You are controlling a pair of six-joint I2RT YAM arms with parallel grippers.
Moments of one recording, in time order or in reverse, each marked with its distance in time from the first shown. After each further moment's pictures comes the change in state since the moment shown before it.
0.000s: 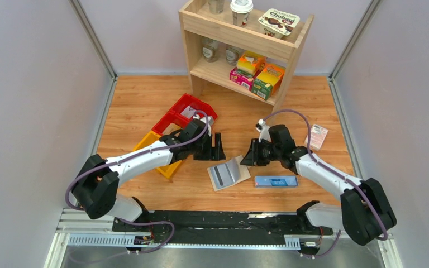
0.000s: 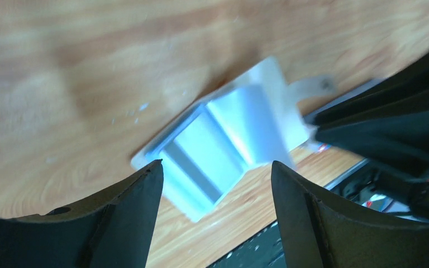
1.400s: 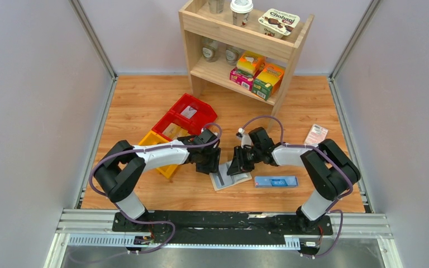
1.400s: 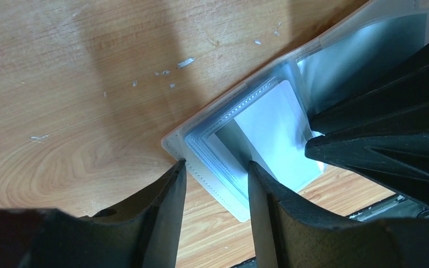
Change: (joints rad) left arm -0.068 0.211 -0.012 -0.138 -0.038 0.011; right arm 0.092 0.401 0.100 0.168 -0.150 0.016
